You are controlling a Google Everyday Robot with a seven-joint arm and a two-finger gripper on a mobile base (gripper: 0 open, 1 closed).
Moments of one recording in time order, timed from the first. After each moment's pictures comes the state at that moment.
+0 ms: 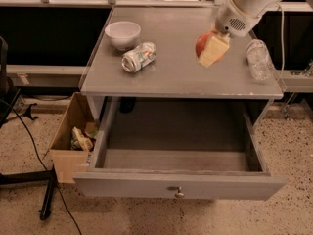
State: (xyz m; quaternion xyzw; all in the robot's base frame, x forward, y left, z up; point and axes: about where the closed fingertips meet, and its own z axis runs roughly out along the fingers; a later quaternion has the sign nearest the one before) arm 0.632 -0.141 0.926 -0.58 0.78 0.05 0.23
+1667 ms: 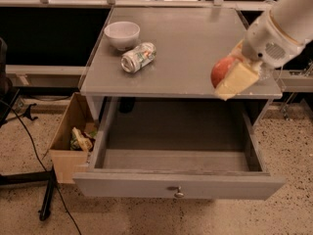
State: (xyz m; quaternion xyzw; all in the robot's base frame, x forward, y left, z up) arm 0.500 -0.148 0.937 -0.56 0.79 0.10 0.22
